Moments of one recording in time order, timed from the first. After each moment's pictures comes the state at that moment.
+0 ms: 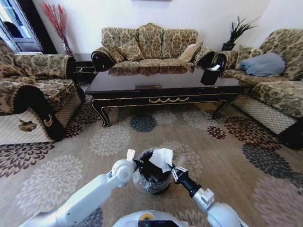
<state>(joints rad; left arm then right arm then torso) 0.79 -0.99 0.32 -2.00 -1.31 0.74 -0.88 -1.75 0.90 0.37 2.15 0.14 0.16 -0.08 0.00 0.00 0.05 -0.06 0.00</state>
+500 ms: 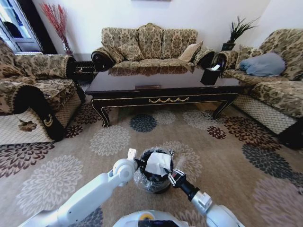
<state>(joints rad) 0.76 -1.00 0.33 -1.99 -1.32 0.74 -0.89 -1.75 0.89 0.36 2.14 0.11 0.19 -0.10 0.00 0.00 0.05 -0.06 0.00</state>
